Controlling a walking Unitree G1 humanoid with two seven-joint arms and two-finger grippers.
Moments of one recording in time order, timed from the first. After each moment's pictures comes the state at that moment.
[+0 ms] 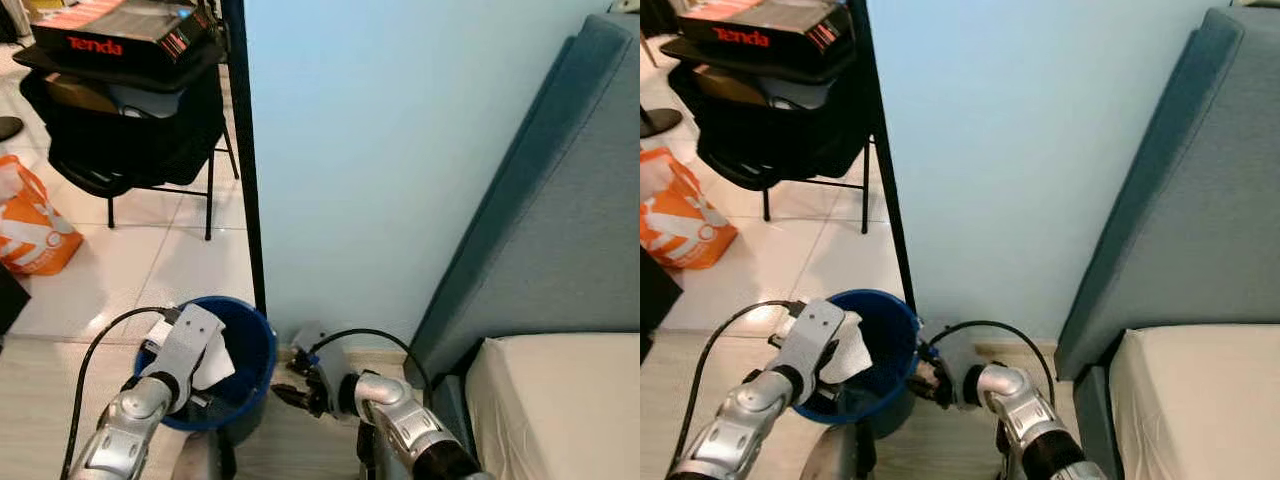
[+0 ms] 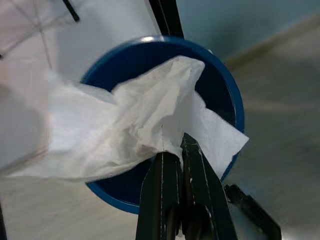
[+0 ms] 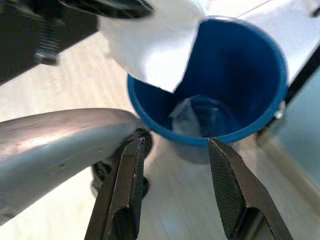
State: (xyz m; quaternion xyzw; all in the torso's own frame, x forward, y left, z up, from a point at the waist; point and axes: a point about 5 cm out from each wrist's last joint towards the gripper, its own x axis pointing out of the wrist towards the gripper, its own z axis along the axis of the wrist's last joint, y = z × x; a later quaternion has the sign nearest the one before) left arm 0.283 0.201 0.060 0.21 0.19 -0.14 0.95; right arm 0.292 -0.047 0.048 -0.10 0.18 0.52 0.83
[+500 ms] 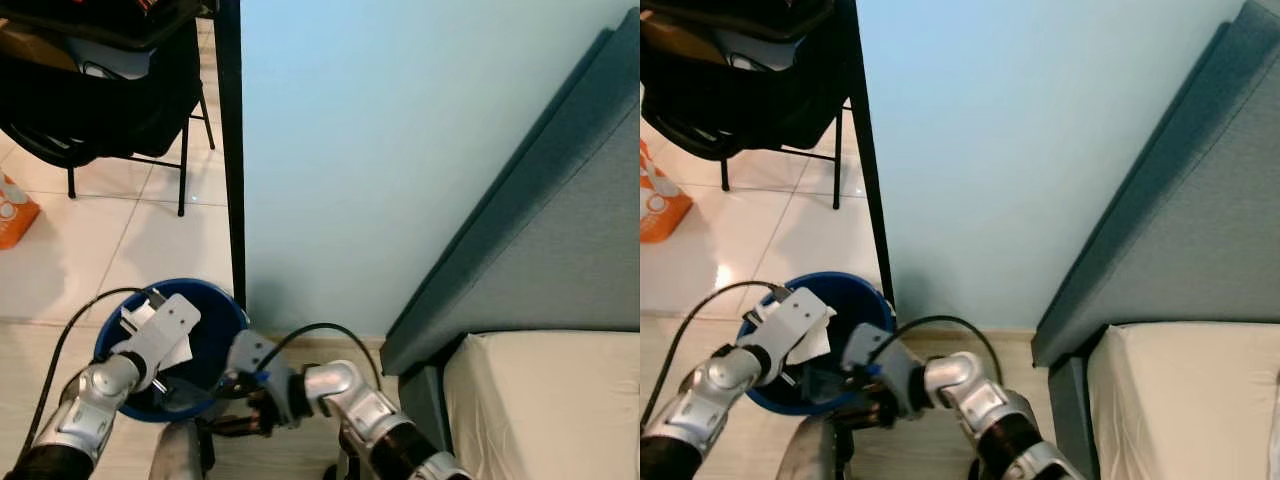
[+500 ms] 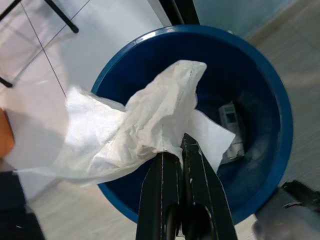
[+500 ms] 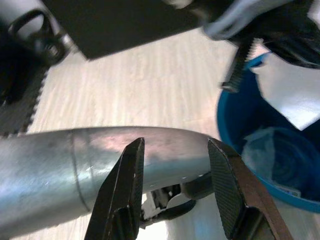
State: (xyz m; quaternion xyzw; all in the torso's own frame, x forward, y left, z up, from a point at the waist) left arm 0.307 0.242 0.079 0.34 0.18 -0.14 0.91; right arm 0.270 0.024 0.076 -0.12 0.13 0.70 0.69
